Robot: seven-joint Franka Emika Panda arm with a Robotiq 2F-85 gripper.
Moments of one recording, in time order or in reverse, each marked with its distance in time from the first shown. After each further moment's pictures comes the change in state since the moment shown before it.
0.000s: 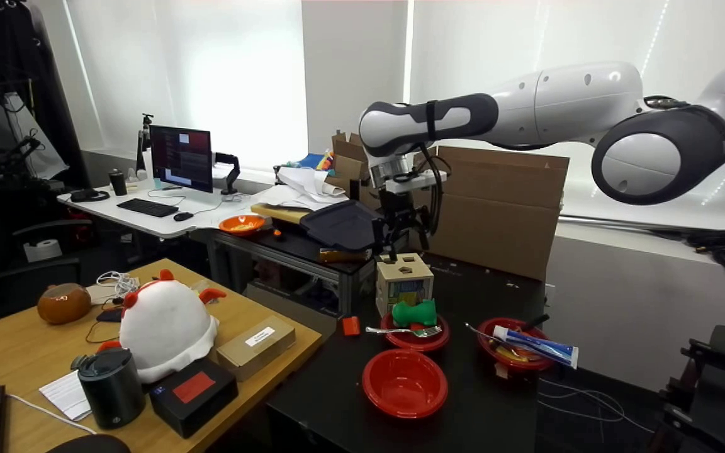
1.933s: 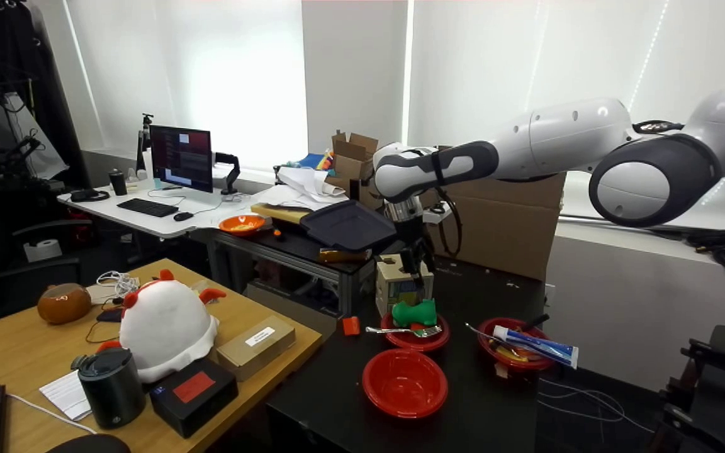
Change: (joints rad) arm -0.051 0.101 -0.004 -0.041 -0.105 0.169 -0.565
